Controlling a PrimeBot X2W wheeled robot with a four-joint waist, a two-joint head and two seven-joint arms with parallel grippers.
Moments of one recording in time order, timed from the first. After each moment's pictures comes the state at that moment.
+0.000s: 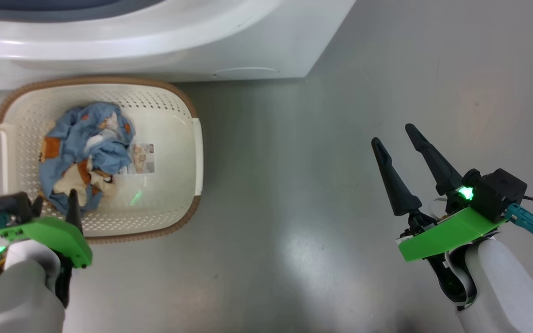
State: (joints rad) left arm -0.75 0.17 0.03 1.22 -0.17 -0.13 -0.25; right arm -0.37 -0.23 0.25 0.15 0.41 0.13 -0.26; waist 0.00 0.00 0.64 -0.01
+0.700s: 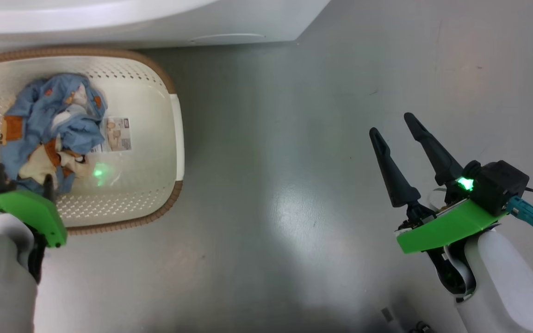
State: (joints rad) left arm -0.88 0.24 -0.03 1.29 -0.16 -0.11 -0.13; right arm -0.40 -0.23 0.25 0.13 0.41 0.13 -0.26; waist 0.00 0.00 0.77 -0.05
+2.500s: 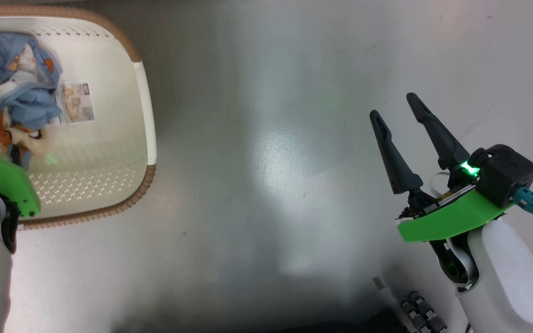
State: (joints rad) left arm -0.99 0.29 -0.08 1.29 -0.21 -0.05 -0.04; right arm -0.43 -0.23 0.25 0.08 0.38 0.13 -0.26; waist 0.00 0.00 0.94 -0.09
